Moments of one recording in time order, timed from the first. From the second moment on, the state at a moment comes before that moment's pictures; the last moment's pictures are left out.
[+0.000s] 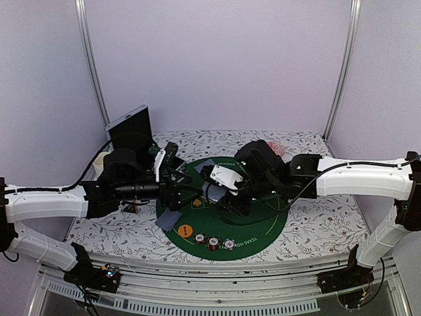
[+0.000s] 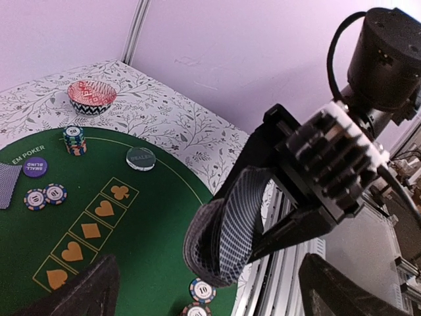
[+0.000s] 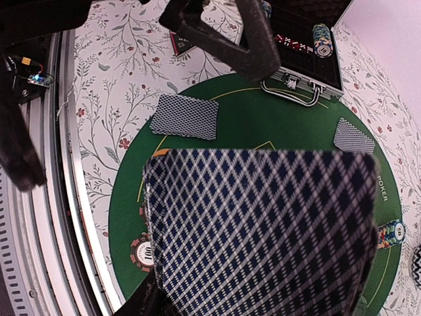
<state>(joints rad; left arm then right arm) -0.84 1.20 0.64 0.35 0.42 -0.34 1.11 1.56 1.24 -0.42 0.01 -0.17</state>
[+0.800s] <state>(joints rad) -0.86 1.24 0.73 0.26 0.19 -0.26 1.12 1.58 1.27 -0.43 0.00 -0.19</state>
